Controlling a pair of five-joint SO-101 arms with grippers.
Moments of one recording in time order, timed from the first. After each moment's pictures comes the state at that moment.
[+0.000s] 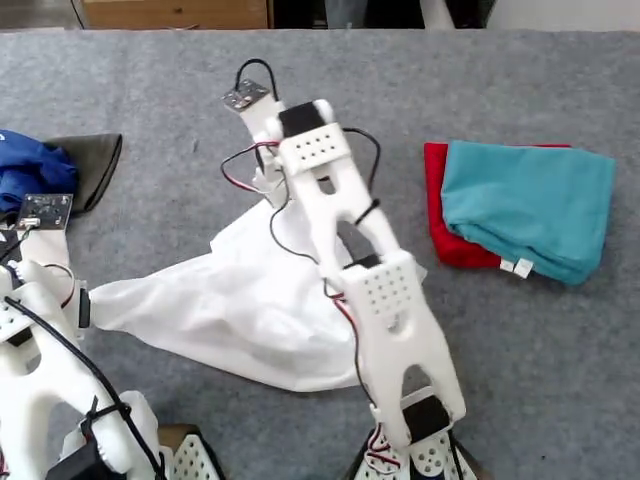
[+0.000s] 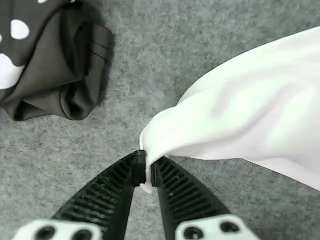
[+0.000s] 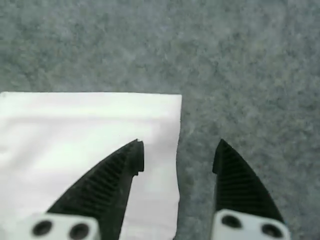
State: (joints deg) left arm -41.1 -35.4 50.4 70.2 -33.3; right arm -24.8 58.5 -62.9 94.6 18.7
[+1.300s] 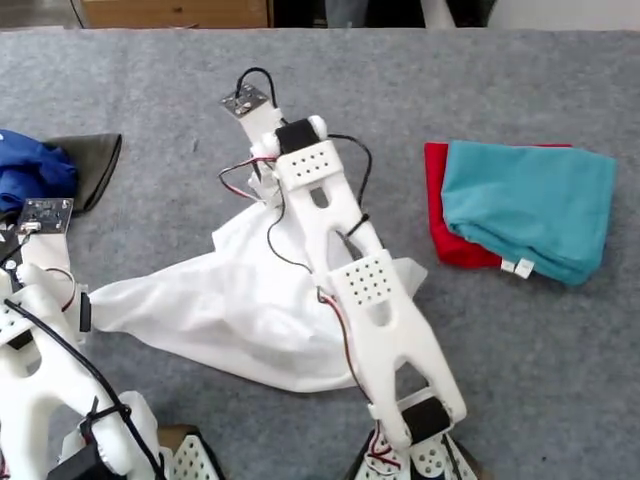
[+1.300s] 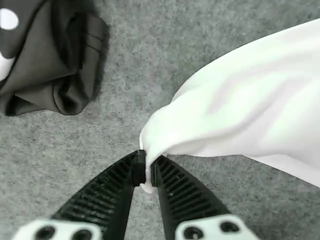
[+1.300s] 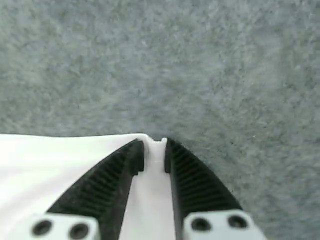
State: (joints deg) left arm -41.5 -35.7 51.8 70.2 -33.3; right arm -24.9 76.2 -82.6 93.5 15.5
